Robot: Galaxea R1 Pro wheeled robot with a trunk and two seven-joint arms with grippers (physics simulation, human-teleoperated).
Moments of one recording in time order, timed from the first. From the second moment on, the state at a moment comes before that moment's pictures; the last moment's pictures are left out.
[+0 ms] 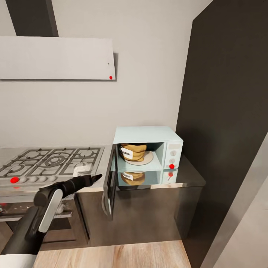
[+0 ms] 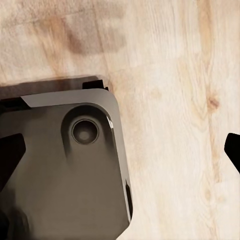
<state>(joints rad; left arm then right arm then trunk) -0.47 0.15 0.02 -1.45 0.39 0.80 -0.23 -0.10 -0.06 -0.68 -0.03 0.54 -0.12 -0.02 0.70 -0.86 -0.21</state>
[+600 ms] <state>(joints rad) -0.47 0.30 0.02 -1.34 0.40 0.80 -0.70 -0.10 -0.06 -0.68 -0.03 0.54 -0.12 -0.02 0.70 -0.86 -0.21</state>
